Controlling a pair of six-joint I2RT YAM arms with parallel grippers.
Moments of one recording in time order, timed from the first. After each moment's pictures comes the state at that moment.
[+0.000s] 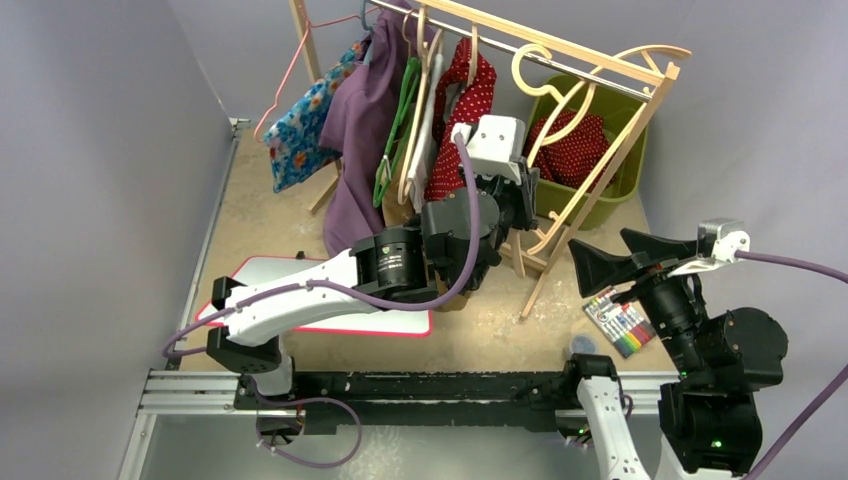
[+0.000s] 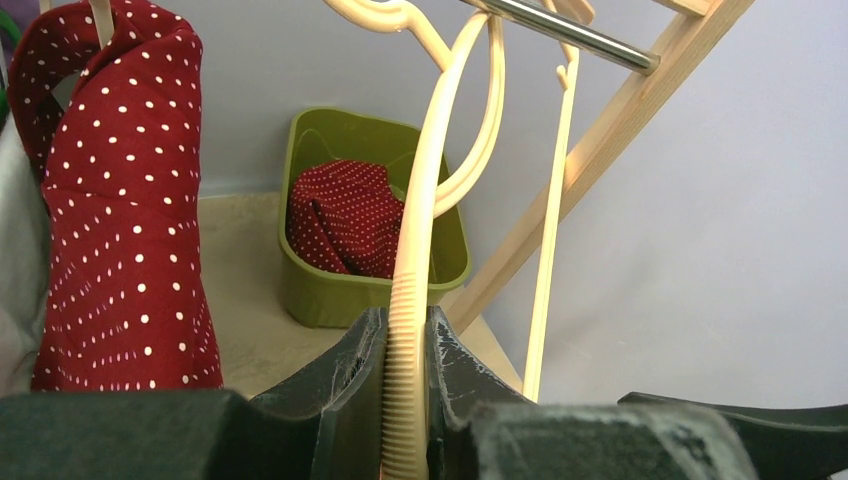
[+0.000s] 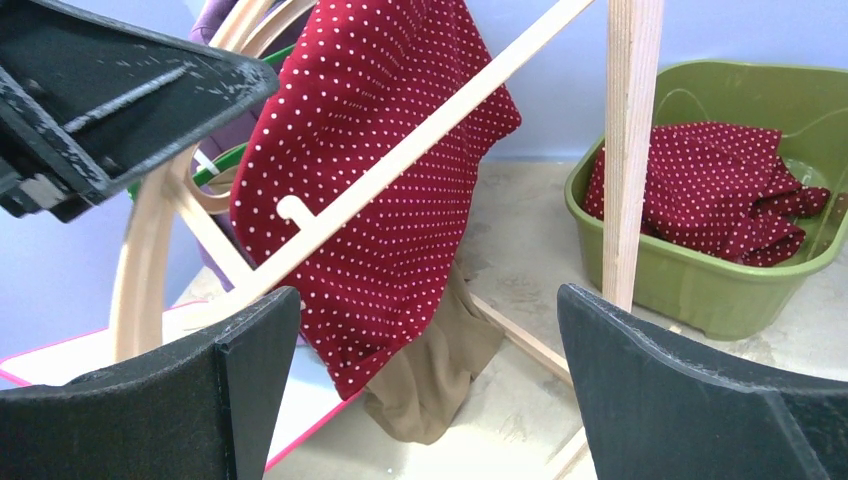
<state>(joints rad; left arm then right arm) -1.43 1.73 2.16 -0.36 -0.91 -0.31 -0.09 0.48 1.38 -0.84 -0.38 0.32</state>
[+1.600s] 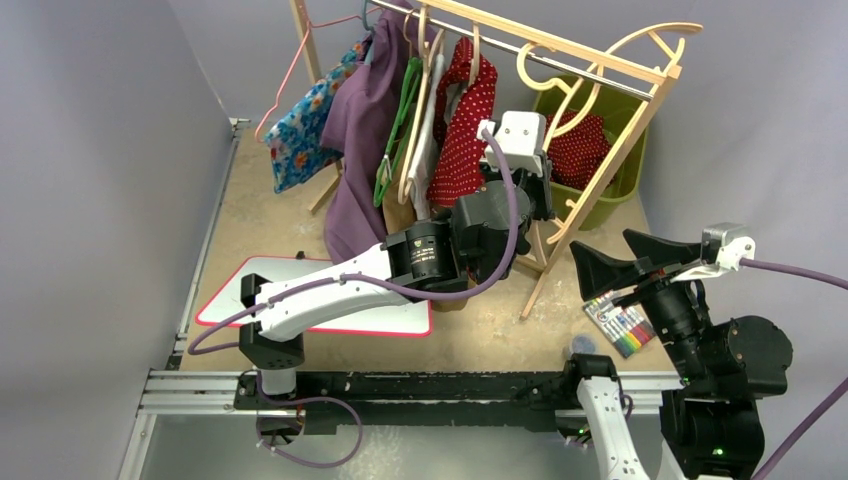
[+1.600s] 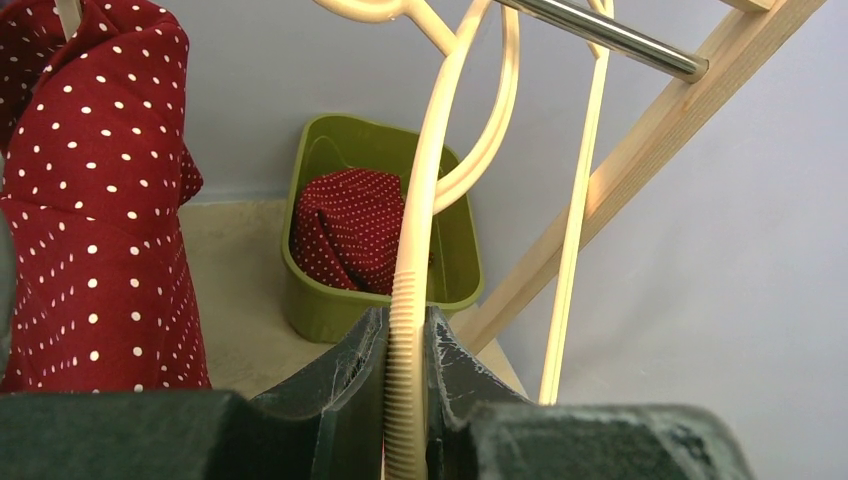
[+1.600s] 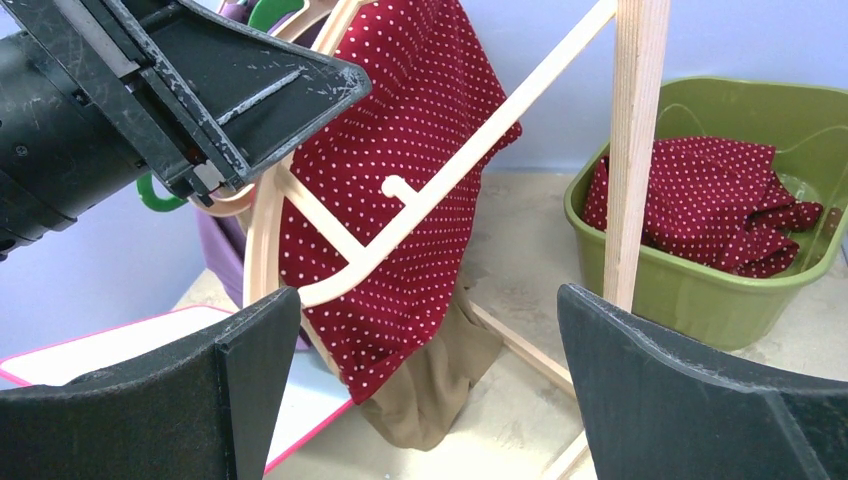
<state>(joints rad) -1.40 1.85 2.24 -0.32 -0.94 -0.31 -0.09 0.47 1.40 -0.83 -0.38 0.31</state>
